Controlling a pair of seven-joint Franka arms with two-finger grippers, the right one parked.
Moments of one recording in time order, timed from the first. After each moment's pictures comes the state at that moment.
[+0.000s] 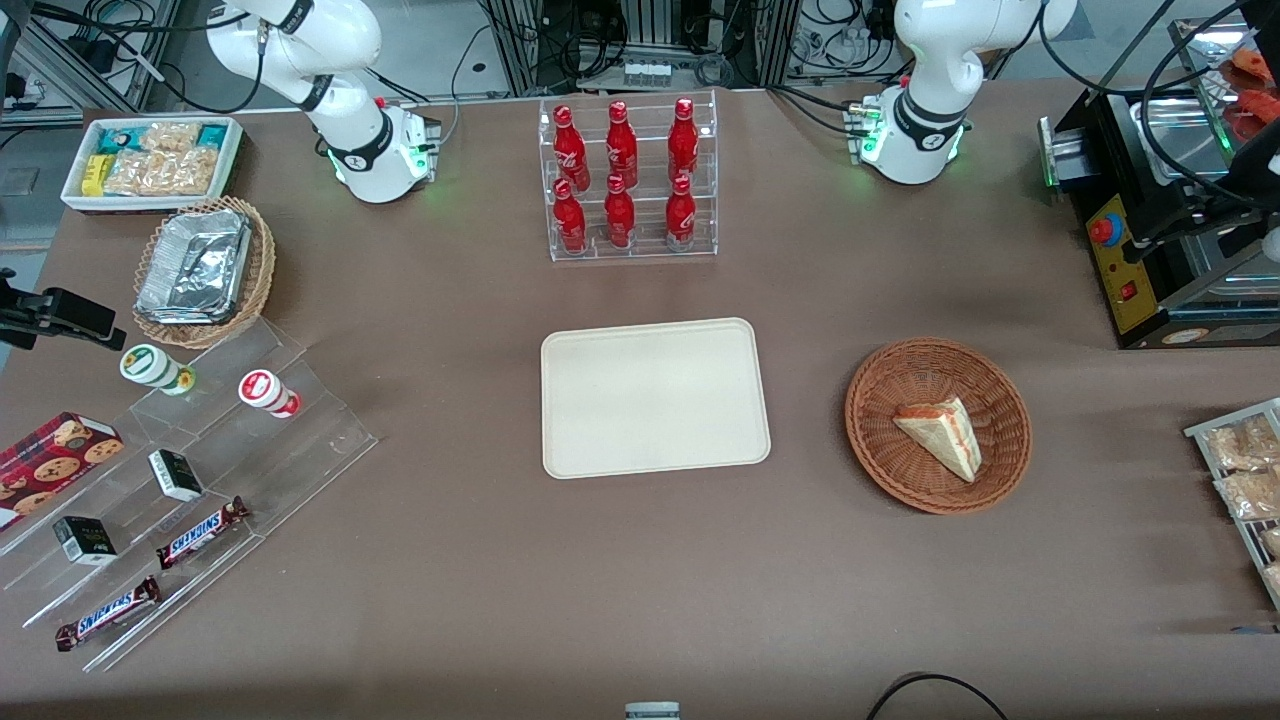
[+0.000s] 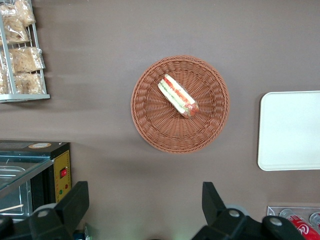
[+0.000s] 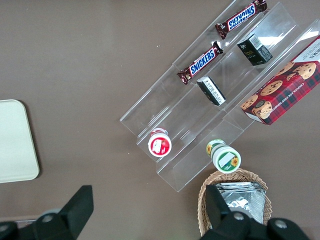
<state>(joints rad) 0.00 -0.08 0.01 -1.58 0.01 1.50 -0.03</state>
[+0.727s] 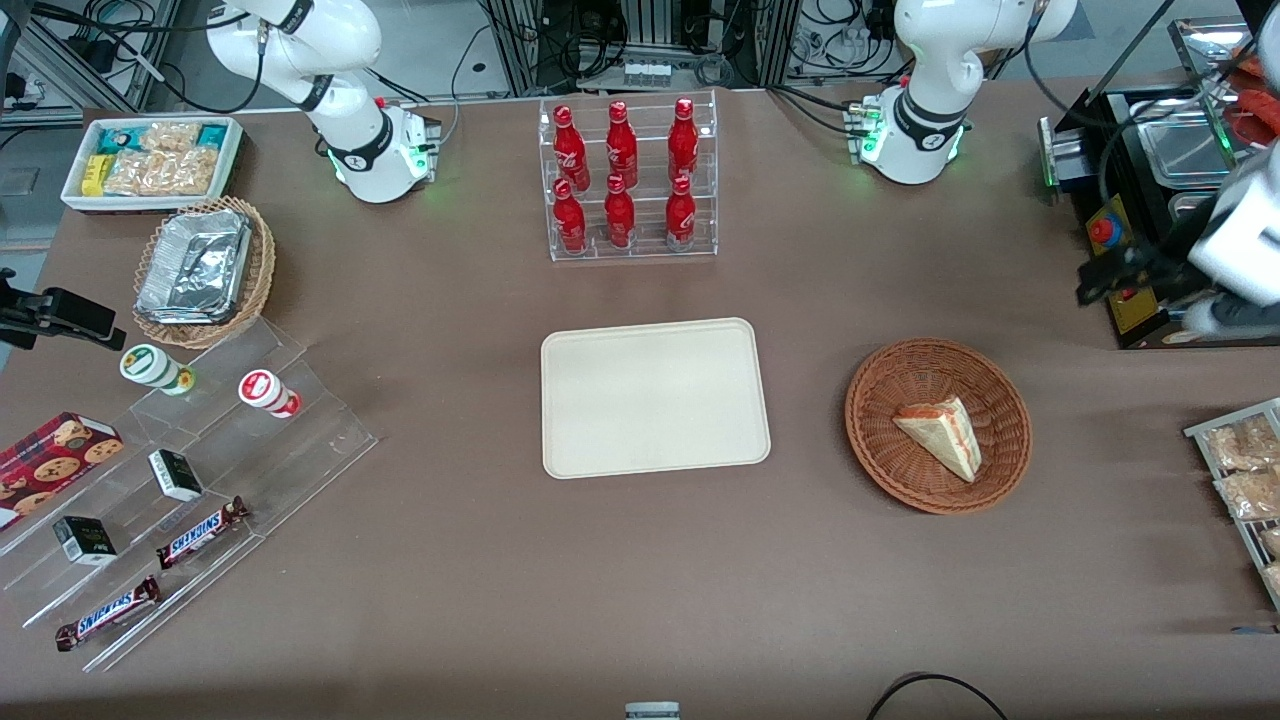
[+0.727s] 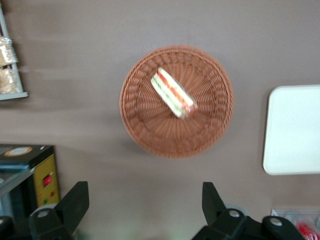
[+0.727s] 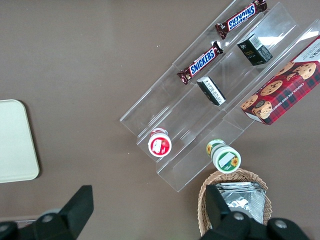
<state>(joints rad) 0.00 0.04 -0.01 -1.65 0.00 1.63 -0.06</state>
